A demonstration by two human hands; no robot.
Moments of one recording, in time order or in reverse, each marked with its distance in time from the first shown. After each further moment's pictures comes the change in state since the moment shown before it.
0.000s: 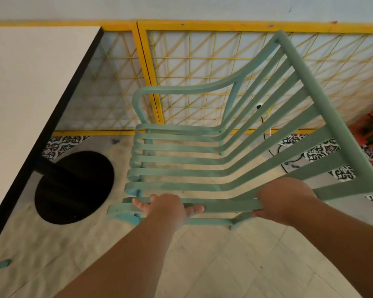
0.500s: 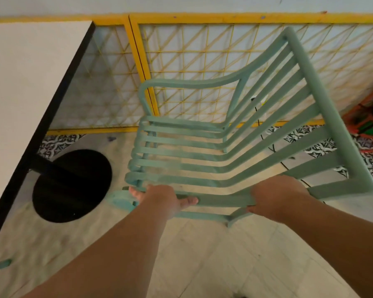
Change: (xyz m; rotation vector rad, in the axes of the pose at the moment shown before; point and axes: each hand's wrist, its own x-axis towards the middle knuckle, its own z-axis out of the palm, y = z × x) left_hand 0.001 -0.014 0.001 0.067 0.030 0.018; right_hand -0.022 -0.021 0.006 0.043 -0.048 0.062
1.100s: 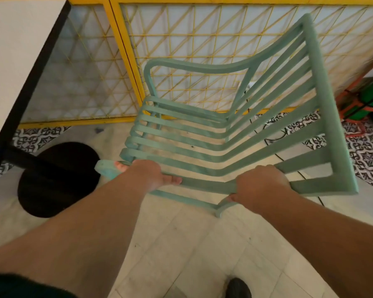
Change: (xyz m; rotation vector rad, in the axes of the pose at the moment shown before) left_hand 0.027 -0.010 -0.026 0.075 0.050 0.111; right_hand -0.013 -0.025 0.002 -0.046 -0.064 0.048
